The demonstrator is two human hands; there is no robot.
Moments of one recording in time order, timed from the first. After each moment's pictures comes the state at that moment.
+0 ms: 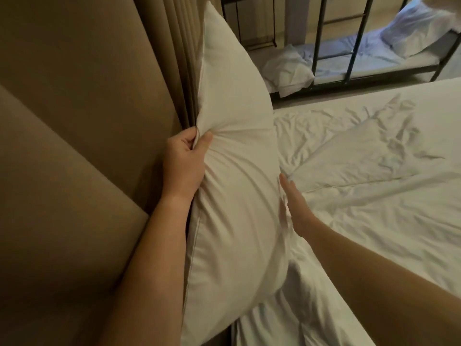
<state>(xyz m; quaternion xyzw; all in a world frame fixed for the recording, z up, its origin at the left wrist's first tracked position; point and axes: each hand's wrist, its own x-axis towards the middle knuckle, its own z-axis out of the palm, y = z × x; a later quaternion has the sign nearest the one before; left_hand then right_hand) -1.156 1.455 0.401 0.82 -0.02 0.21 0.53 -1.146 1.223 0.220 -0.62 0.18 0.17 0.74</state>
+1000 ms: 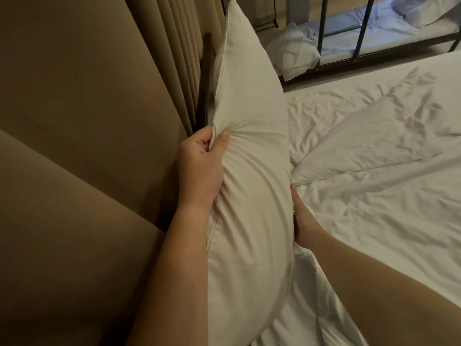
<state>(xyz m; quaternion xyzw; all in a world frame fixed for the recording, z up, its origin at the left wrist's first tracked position) -1.165 1.429 0.382 0.80 0.00 0.18 0.57 -1.165 1.240 0.154 -0.47 0.23 0.27 0.81</state>
